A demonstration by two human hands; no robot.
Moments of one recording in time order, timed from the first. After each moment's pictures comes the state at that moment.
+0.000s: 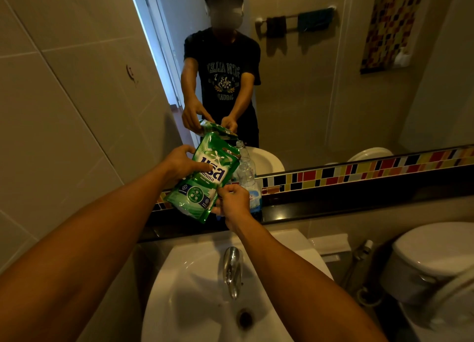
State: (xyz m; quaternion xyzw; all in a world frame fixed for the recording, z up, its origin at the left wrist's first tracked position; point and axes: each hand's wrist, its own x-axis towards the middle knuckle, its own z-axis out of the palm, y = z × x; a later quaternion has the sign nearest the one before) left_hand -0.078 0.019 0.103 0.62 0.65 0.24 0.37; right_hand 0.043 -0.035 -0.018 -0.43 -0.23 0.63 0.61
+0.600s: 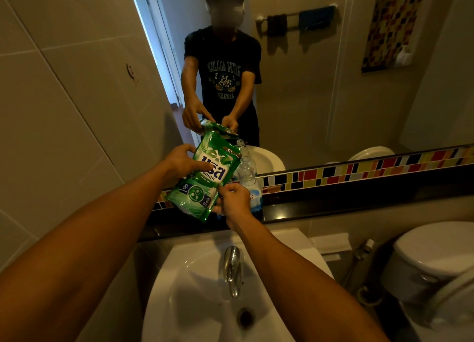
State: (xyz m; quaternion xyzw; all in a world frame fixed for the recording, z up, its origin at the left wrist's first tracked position) left_hand -0.081 0.024 0.100 0.63 0.64 0.24 0.37; right_hand 0.044 -0.034 -0.020 -0.43 -0.23 0.63 0.61
